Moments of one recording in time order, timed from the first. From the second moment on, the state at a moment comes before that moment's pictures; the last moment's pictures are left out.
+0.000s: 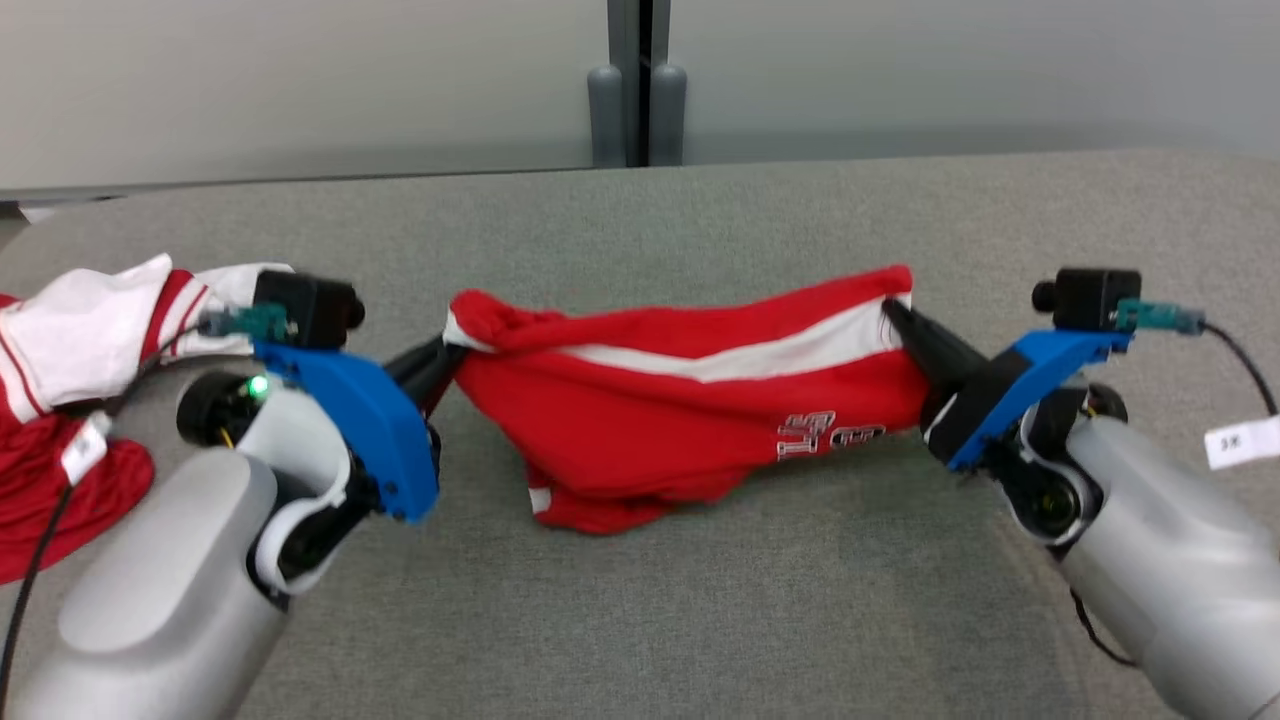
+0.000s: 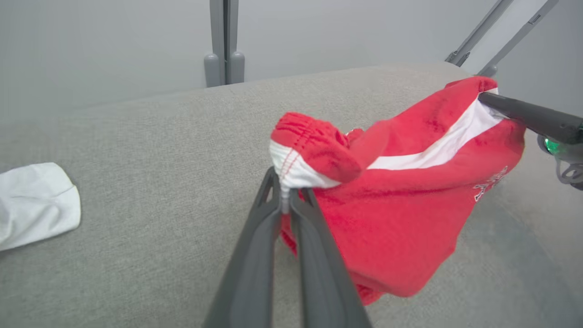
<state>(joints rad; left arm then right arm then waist) -0.53 0.46 -0.62 0.27 -0.84 -0.12 0.31 -0.75 -0.37 0.82 0.75 1.20 0.13 -0.11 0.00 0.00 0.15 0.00</state>
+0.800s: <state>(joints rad) -1.36 0.38 -0.78 0.75 -0.92 -0.13 0.12 -1.42 -0.31 0.61 0.82 1.15 0.13 -0.26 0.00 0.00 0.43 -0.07</state>
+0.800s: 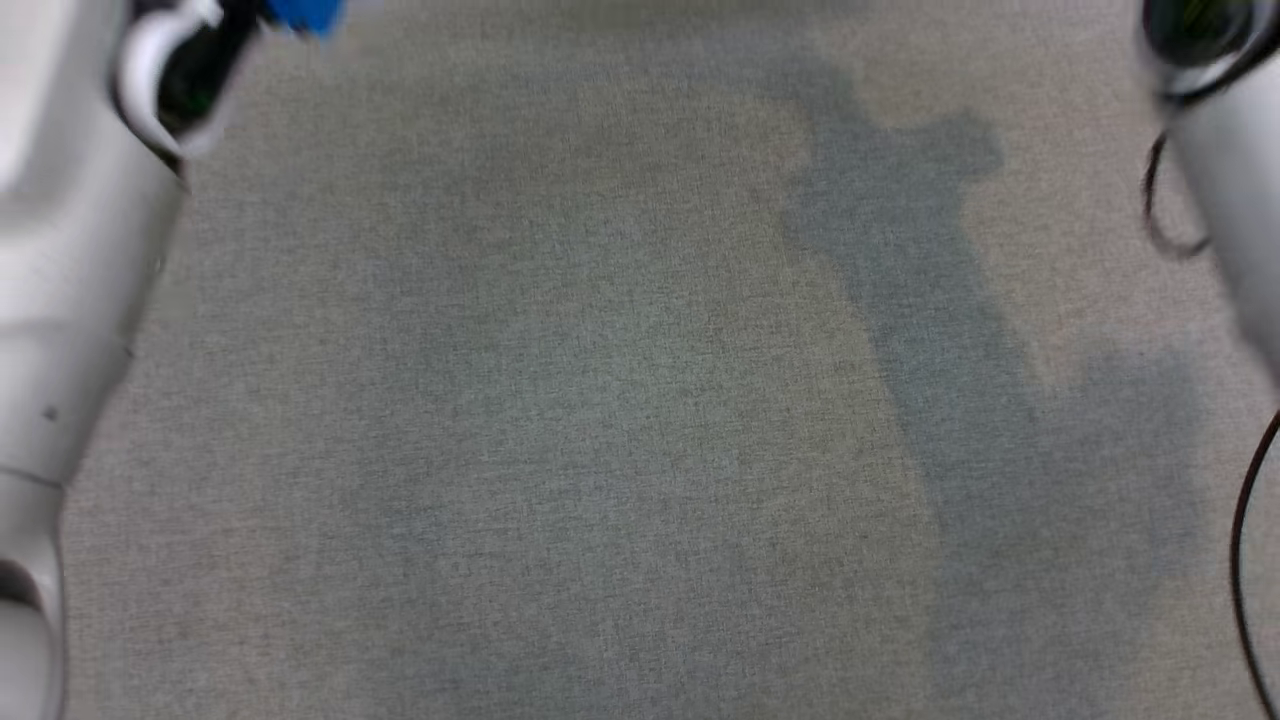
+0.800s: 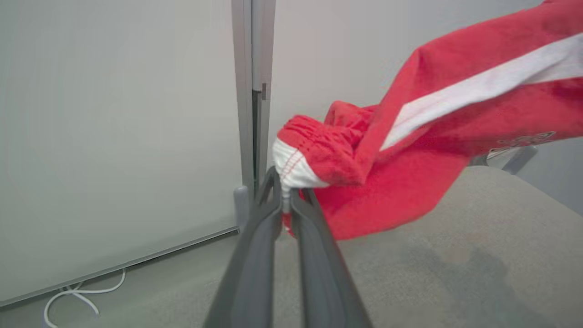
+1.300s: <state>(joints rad) -0.93 0.54 -1.13 0.51 -1.17 -0.13 0.18 -0.85 -0.44 0.85 0.68 1.19 0.13 -0.26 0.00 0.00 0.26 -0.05</state>
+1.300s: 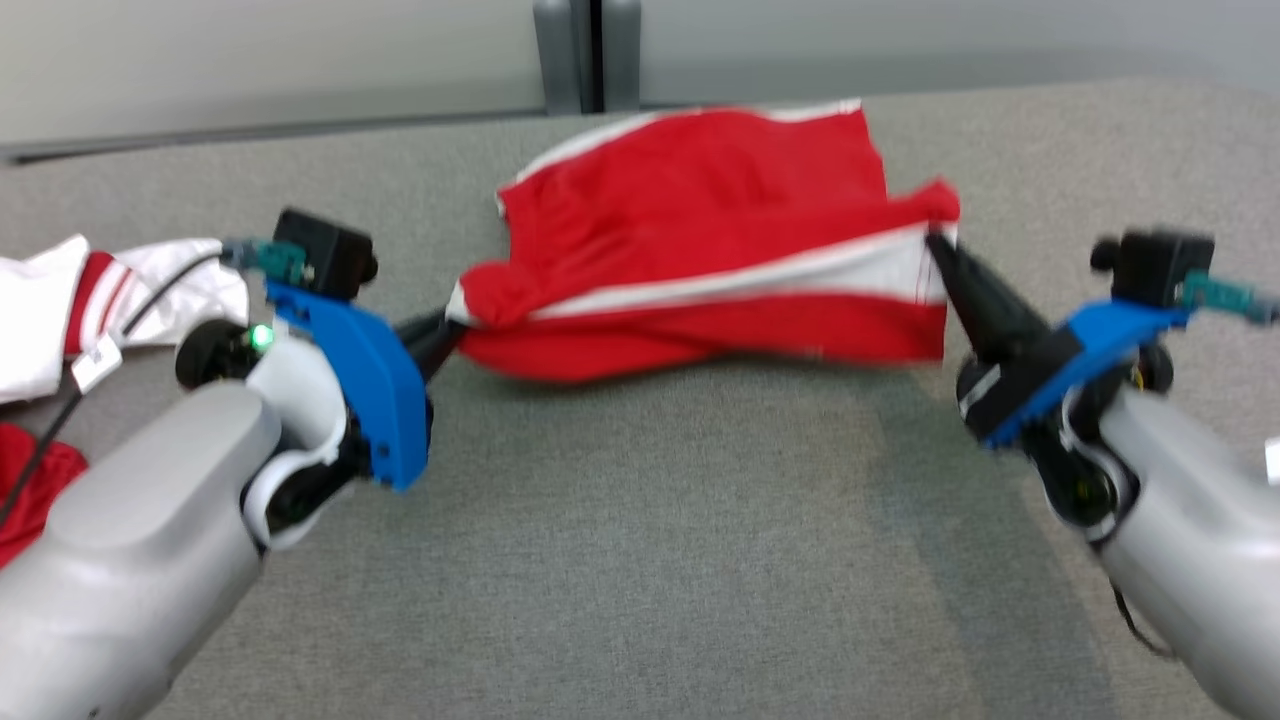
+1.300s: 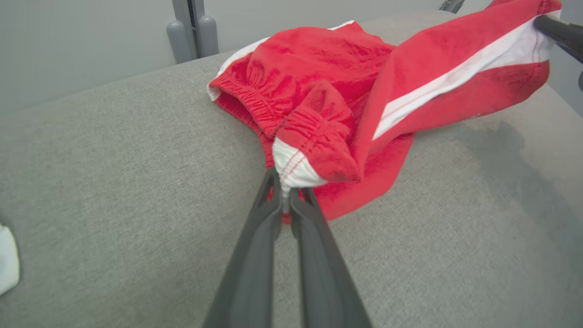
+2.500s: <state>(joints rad) -1.01 0.59 -1.09 0.44 -1.59 -0.11 0.65 -0.91 -0.51 0.84 0.71 1.38 0.13 -0.08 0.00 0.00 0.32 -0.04</state>
